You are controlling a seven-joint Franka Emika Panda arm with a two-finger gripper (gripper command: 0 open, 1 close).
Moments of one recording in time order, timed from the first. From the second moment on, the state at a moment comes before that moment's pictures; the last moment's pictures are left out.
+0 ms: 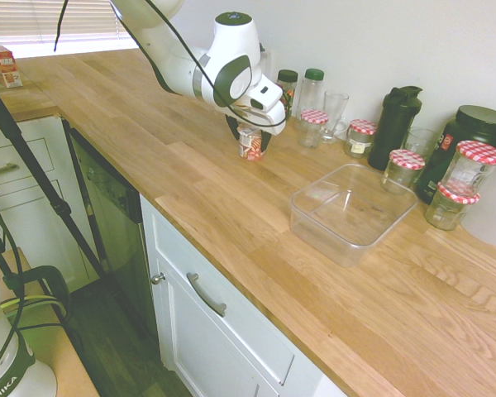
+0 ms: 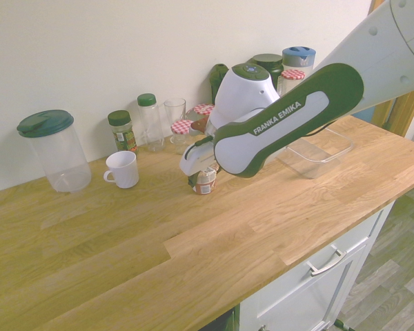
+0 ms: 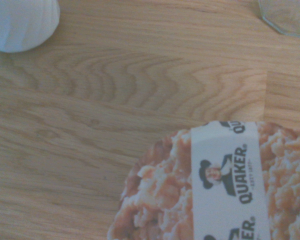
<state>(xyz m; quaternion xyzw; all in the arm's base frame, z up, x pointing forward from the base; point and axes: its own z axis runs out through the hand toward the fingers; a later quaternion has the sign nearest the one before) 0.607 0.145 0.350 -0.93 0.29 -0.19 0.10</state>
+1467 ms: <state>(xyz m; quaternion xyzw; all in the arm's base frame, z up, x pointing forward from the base) 0.511 0.050 0.465 -0.88 0.35 -0.28 0.16</state>
